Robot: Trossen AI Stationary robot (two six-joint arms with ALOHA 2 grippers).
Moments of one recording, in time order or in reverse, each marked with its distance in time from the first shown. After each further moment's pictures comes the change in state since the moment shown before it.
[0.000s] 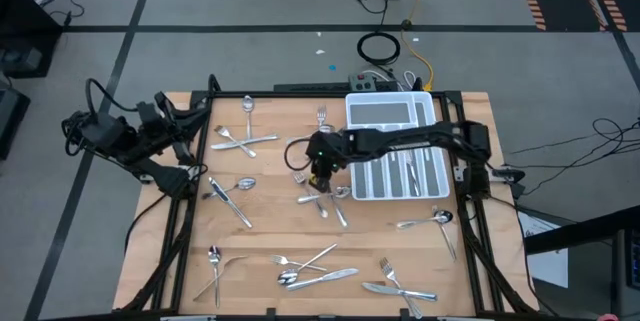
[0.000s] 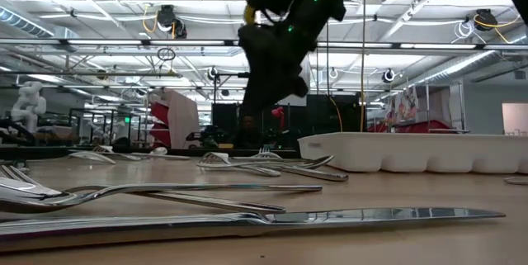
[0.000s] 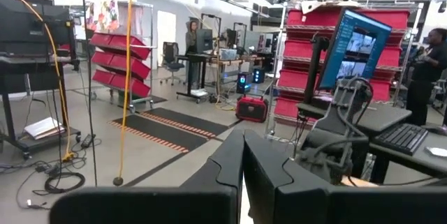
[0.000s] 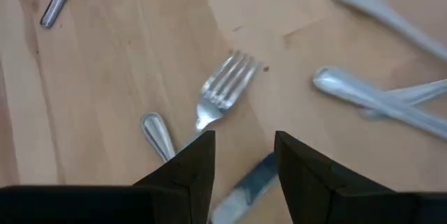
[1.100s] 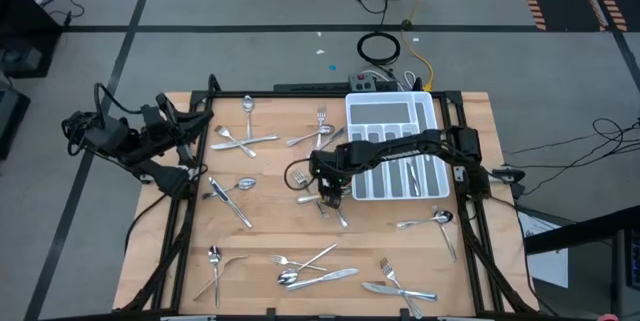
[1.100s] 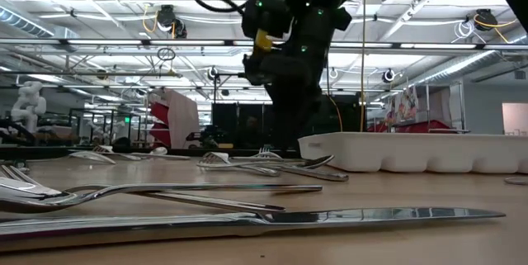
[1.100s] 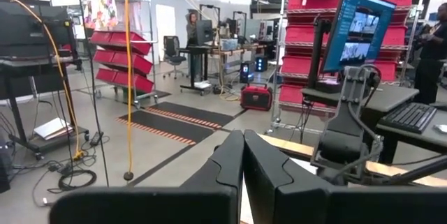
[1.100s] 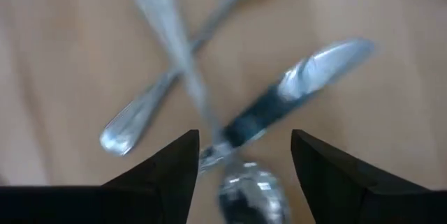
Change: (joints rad) left arm 0.000 0.000 0.000 -0.072 0.000 0.000; right arm 0.067 0.070 0.001 -0.196 -0.058 -0.122
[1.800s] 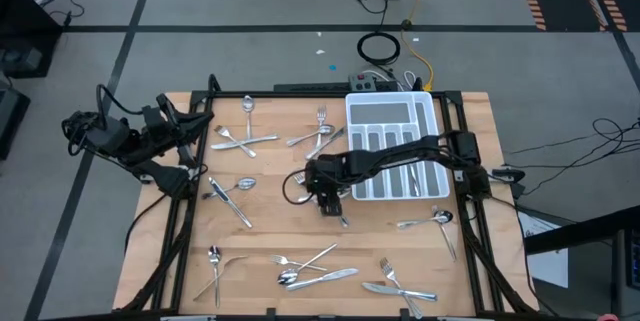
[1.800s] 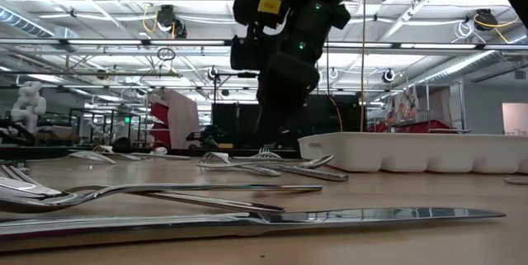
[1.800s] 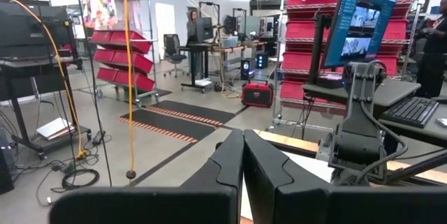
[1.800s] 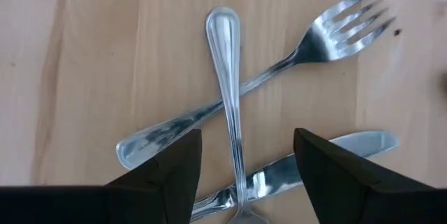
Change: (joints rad) left arm 0.000 0.000 0.000 -0.021 0.000 -0.001; right arm 0.043 0.023 0.000 0.131 0.055 -0.287
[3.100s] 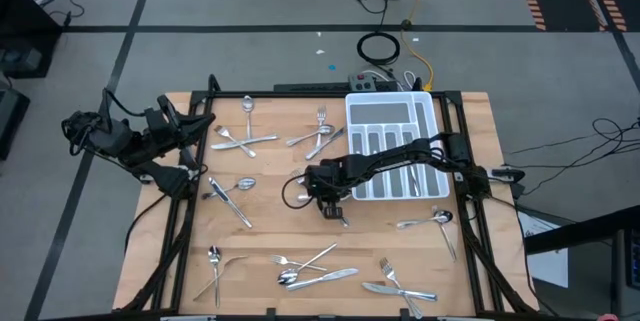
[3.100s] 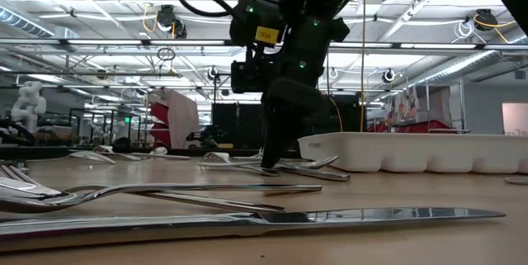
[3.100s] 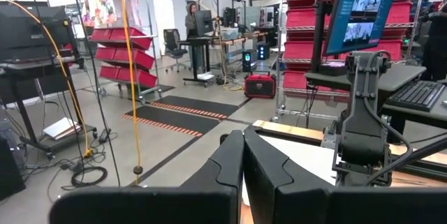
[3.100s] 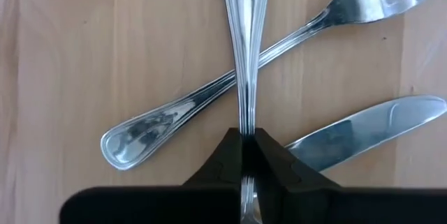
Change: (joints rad) left arm 0.000 0.000 0.000 -0.055 0.000 -0.001; right arm 0.001 0.063 -0.001 -0.050 0.006 0.052
